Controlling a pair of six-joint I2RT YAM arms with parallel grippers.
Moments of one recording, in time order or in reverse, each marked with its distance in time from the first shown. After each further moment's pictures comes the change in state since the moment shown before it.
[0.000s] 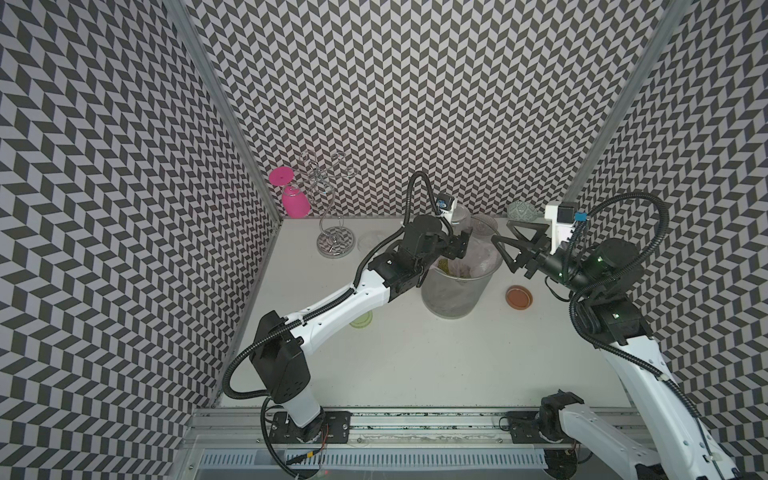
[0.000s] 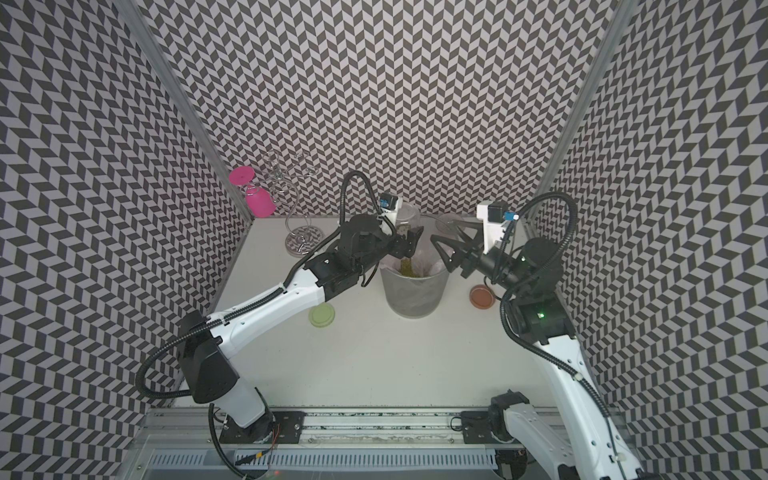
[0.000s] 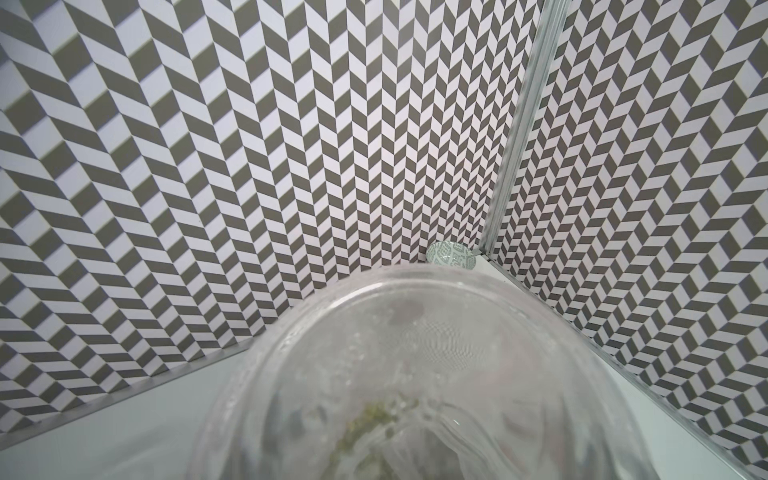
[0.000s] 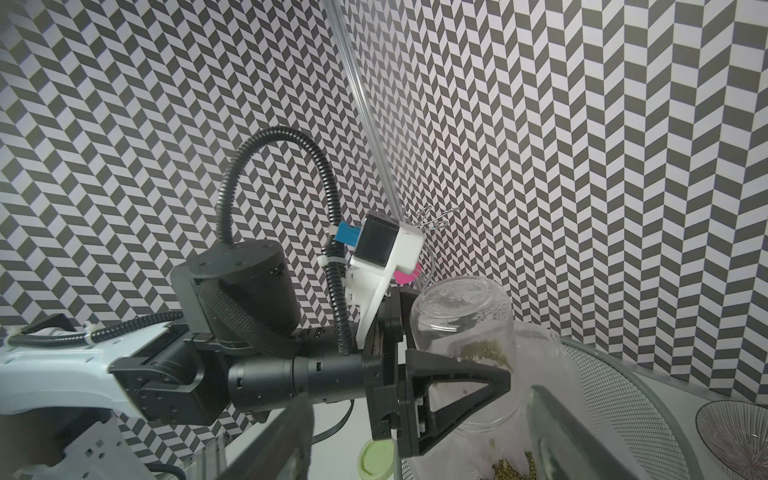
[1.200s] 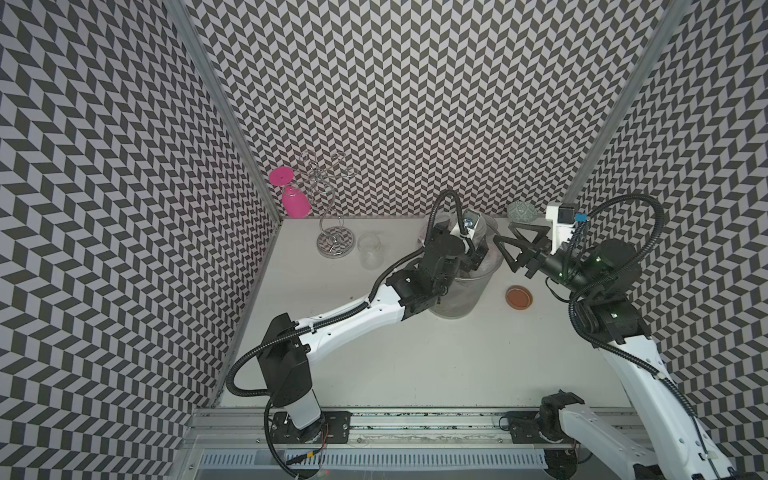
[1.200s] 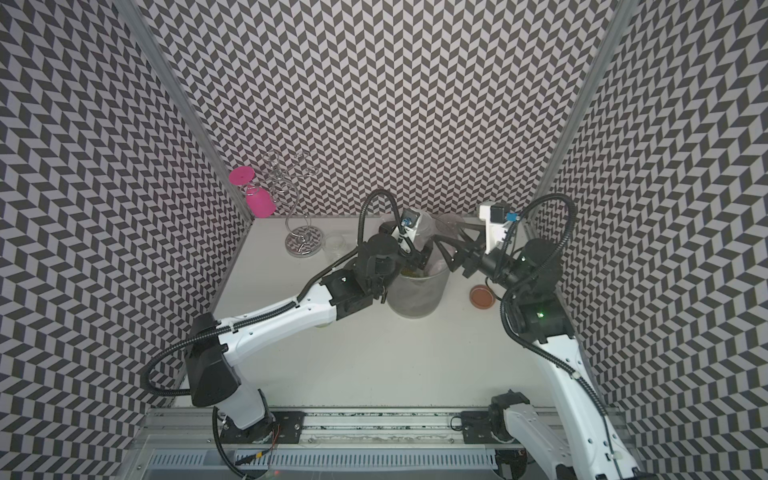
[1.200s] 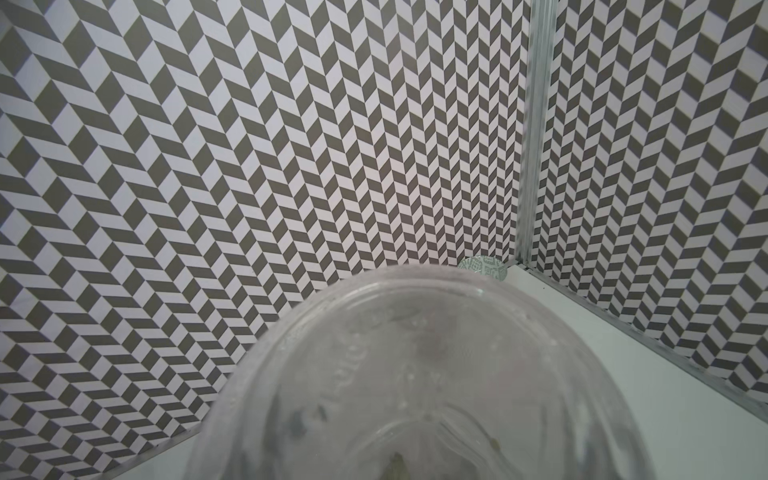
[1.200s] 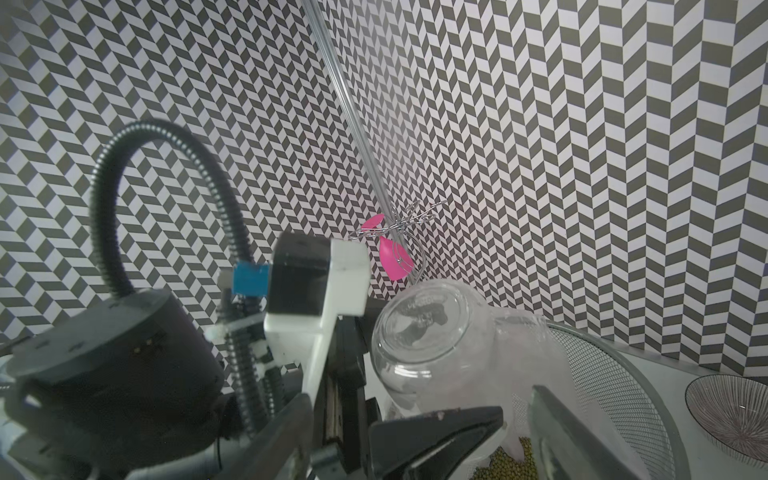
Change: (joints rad) left arm -0.129 0.020 0.036 0.038 -0.203 0.125; right arm -0.026 0.000 -0.026 0.004 0.000 0.028
